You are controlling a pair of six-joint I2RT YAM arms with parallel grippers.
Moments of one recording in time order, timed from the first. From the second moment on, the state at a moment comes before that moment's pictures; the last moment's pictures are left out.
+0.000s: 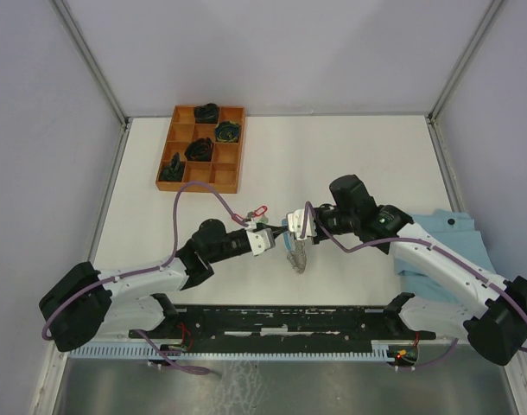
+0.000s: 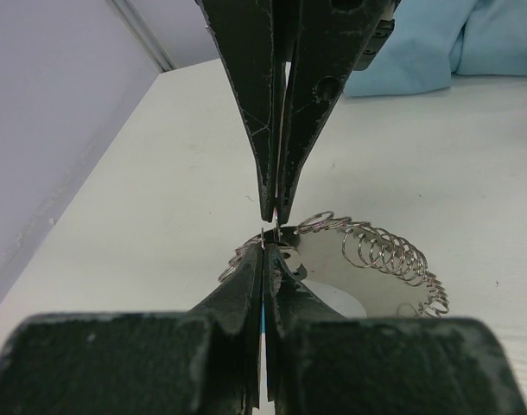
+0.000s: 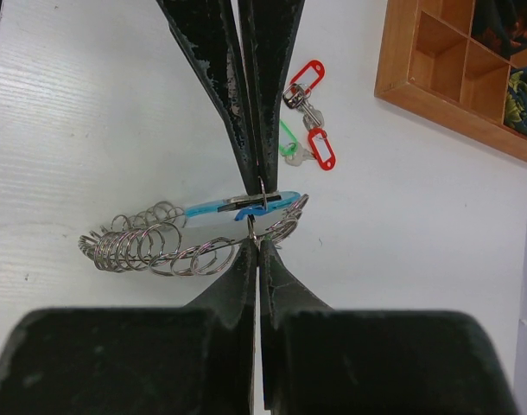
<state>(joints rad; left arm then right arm) -0.90 1.15 0.41 0.73 0.34 0.44 0.70 1.14 0.91 -0.48 -0.53 -0.98</state>
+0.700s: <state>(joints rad) -0.90 1.17 0.41 0.70 0.35 0.44 0.70 1.13 0.91 -0.48 -0.51 -0.97</state>
